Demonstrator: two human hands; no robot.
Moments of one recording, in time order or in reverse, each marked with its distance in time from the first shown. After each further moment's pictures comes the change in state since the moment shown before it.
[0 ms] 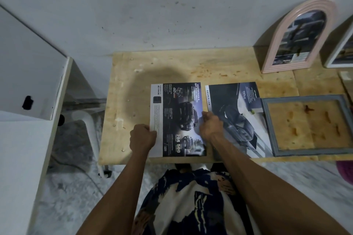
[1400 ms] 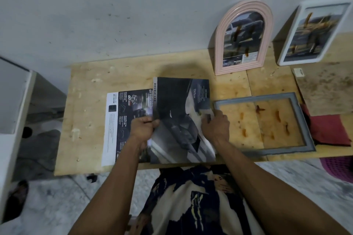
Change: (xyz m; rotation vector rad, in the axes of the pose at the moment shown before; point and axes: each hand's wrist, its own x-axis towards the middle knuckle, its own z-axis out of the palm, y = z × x) left_hand -0.064 0.142 0.105 -0.555 -0.230 -0.080; right_hand 0.048 0.102 -0.162 0.010 0.155 0.014
